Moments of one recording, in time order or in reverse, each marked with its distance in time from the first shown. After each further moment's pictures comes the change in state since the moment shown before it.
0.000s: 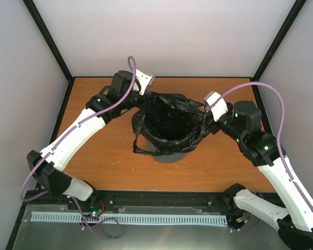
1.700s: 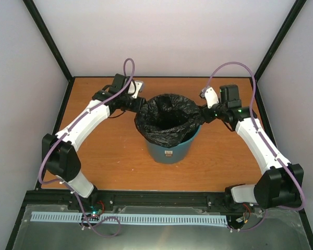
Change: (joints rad) left arm 0.196 0.185 -0.046 -0.069 0.116 -0.081; right arm -0.326 0.462 -0.022 0.061 -0.278 0.080
